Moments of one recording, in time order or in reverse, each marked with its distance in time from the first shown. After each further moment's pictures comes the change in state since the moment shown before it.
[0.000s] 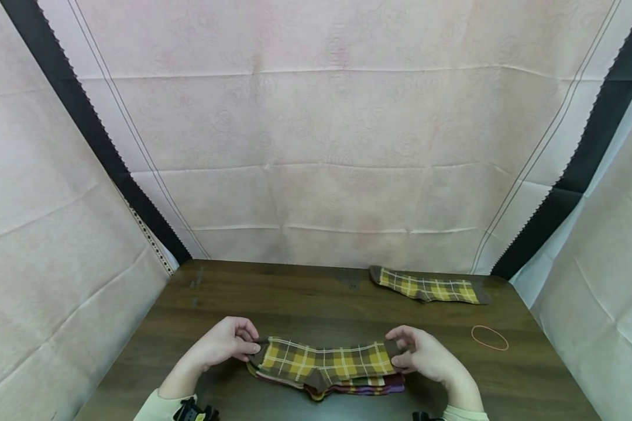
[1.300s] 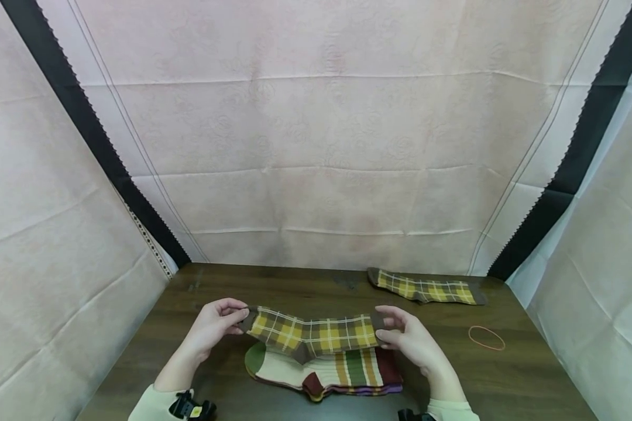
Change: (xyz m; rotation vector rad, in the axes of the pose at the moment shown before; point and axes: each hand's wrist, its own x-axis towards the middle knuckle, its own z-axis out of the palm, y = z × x) left_hand 0.010 0.003 -0.017 -0.195 0.347 0.091; right_hand 0.023 -0.024 0.019 0.084 0.230 -0.062
